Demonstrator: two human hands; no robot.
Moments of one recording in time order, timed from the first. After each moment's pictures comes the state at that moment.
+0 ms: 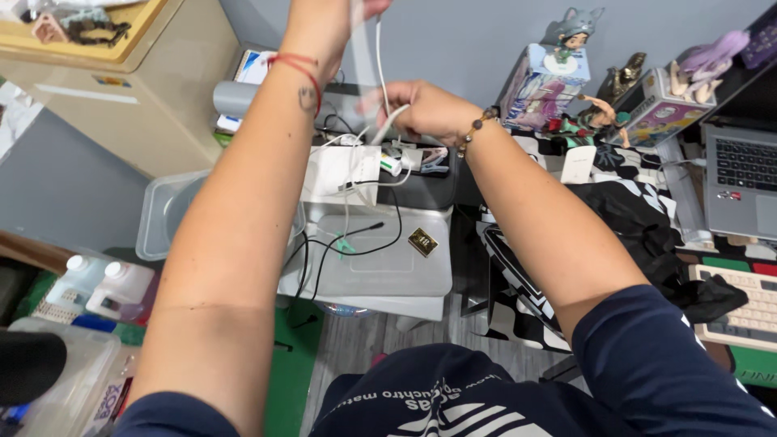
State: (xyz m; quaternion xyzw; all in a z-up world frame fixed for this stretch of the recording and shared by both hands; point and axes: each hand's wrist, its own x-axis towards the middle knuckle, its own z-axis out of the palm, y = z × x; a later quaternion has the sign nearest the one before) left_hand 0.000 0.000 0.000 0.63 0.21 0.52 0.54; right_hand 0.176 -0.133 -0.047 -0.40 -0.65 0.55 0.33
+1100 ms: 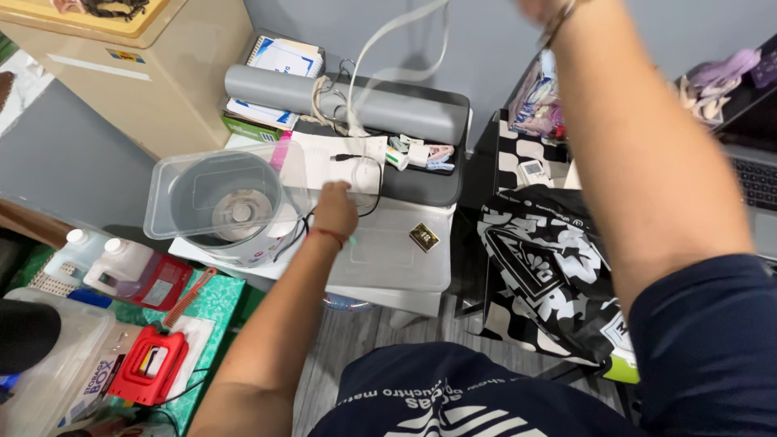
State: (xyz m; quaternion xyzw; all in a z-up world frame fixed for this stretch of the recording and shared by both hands) left_hand -0.075 -0.153 -0.309 0.77 0.50 0.39 0.10; right_hand 0.264 -0.099 0.039 -0.46 -0.62 0.41 0.49
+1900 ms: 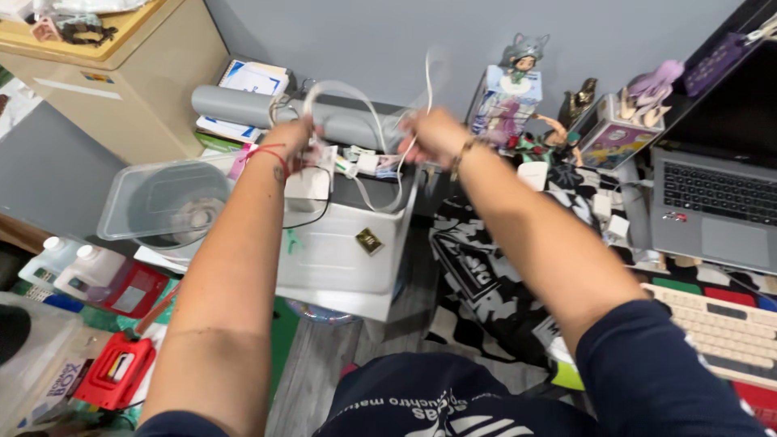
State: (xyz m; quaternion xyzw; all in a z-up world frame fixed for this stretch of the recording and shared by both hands) left_hand -0.011 -0.084 -0.122 0.44 0.63 0.29 0.57; right_hand 0.286 -0.158 -0.084 -0.60 -0.44 0.55 0.37
